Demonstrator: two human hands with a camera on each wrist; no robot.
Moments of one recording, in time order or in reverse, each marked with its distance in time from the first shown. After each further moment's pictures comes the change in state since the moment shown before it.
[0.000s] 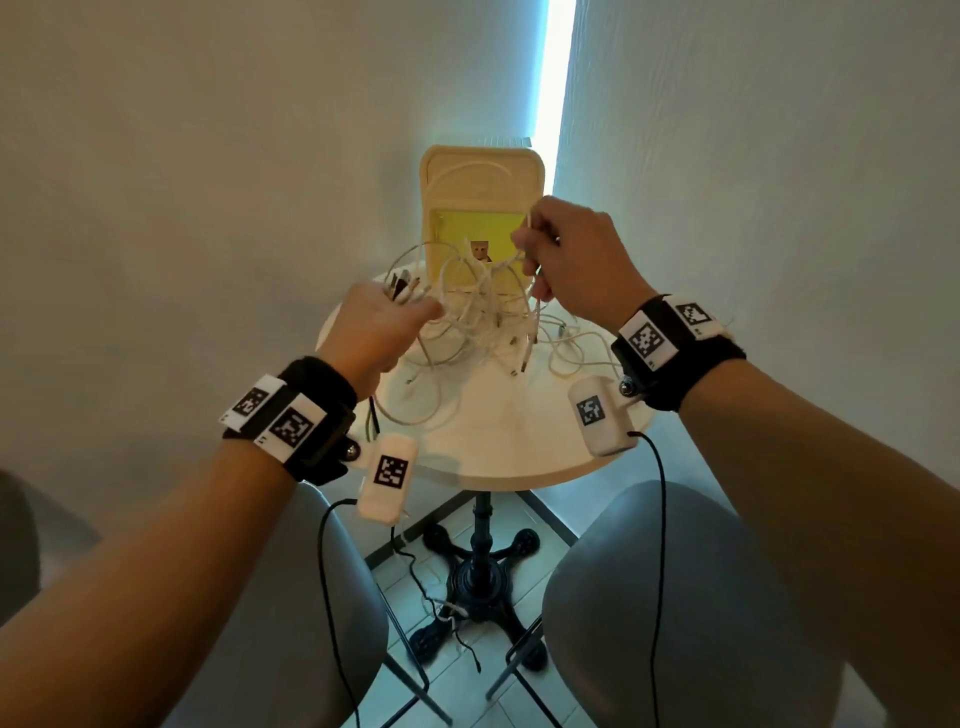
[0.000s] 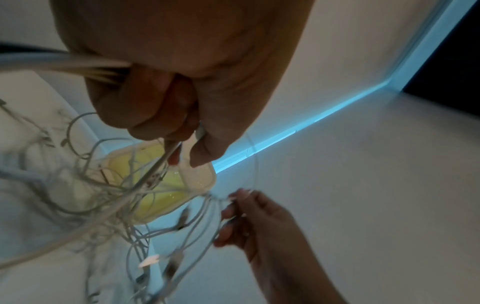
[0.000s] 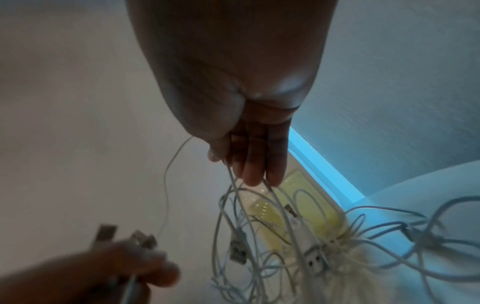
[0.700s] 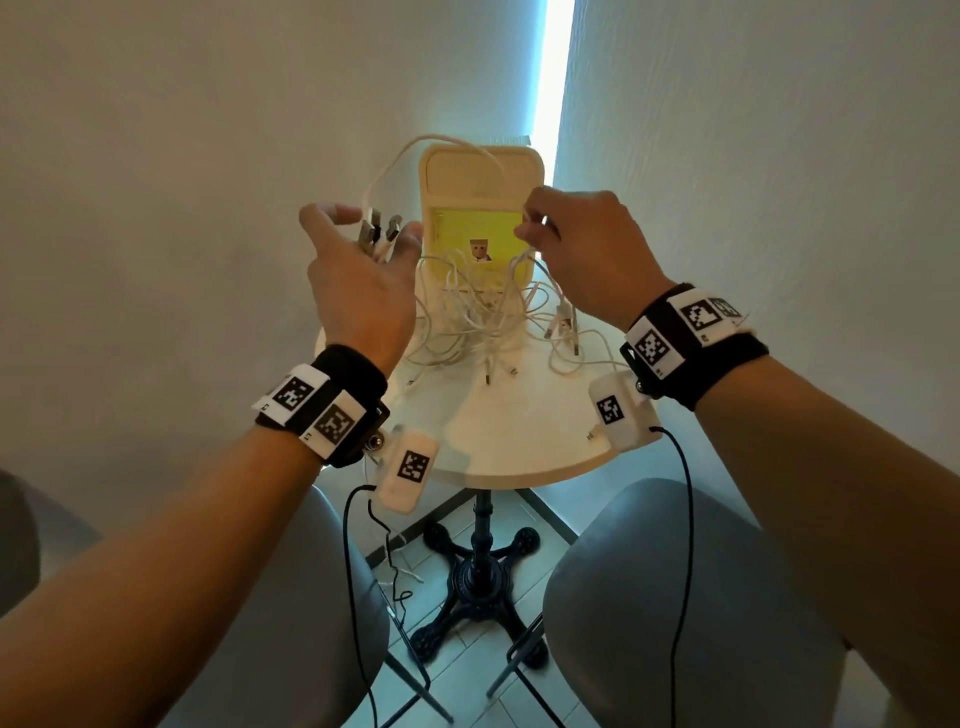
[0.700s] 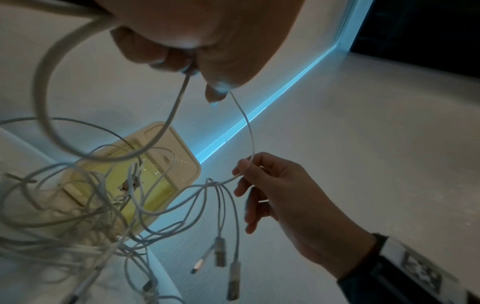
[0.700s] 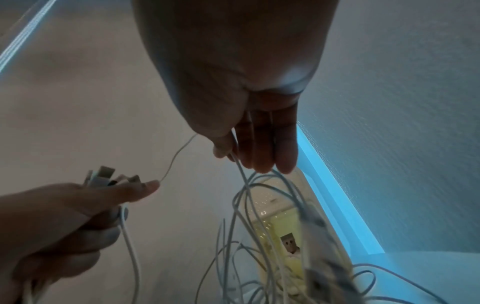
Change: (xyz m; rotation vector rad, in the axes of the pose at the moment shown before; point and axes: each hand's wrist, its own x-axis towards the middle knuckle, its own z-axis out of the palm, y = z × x) left_hand -0.006 0.022 0.010 -0.072 0.517 0.391; right_hand -0.001 -0.004 -0.010 -0.403 0.067 -0.204
